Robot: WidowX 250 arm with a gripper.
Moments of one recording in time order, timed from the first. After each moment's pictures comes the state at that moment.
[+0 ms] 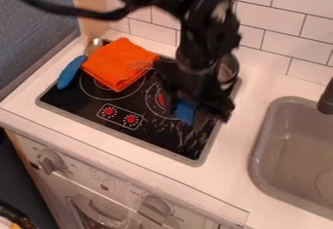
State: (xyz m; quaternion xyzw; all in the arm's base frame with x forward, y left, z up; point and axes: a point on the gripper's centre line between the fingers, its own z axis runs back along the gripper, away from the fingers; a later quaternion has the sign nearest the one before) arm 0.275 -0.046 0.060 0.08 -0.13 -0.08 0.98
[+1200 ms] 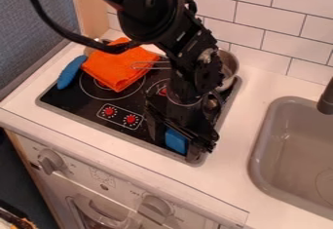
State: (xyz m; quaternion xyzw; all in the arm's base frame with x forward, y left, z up) arm 0.265 -0.038 0.017 0.07 -0.08 -0.08 0.99
